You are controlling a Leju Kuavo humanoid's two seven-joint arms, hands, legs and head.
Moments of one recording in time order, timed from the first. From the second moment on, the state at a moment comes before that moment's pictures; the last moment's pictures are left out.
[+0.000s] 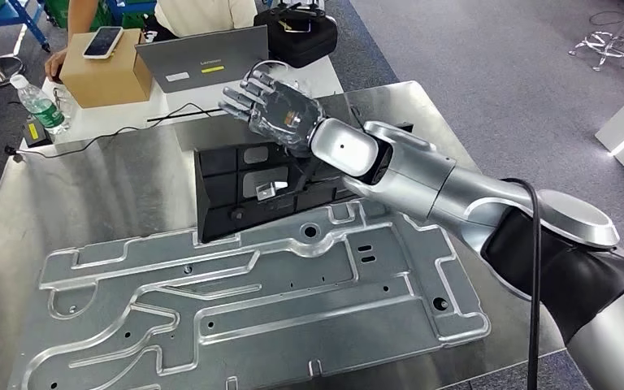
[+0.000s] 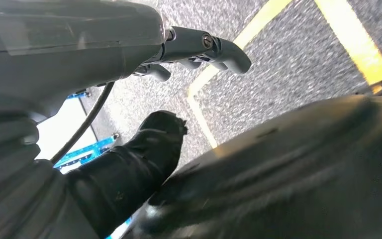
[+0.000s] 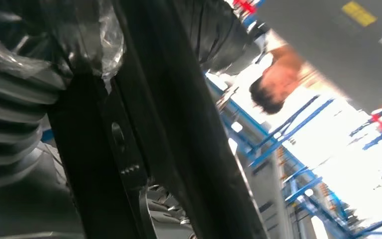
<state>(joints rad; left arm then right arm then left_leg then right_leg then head) -0.11 -0.05 -1.54 -0.15 1.04 0.08 0.04 -1.25 -0.29 1.09 -0.98 1.10 0.06 -0.05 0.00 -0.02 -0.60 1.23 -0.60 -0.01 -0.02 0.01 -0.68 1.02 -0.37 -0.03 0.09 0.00</state>
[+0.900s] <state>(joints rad) -0.13 -0.05 -1.54 -0.15 1.06 0.08 0.03 -1.57 -0.17 1.25 -0.84 0.64 0.70 -0.29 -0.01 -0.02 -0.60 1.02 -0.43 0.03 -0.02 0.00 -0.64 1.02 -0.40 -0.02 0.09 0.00</state>
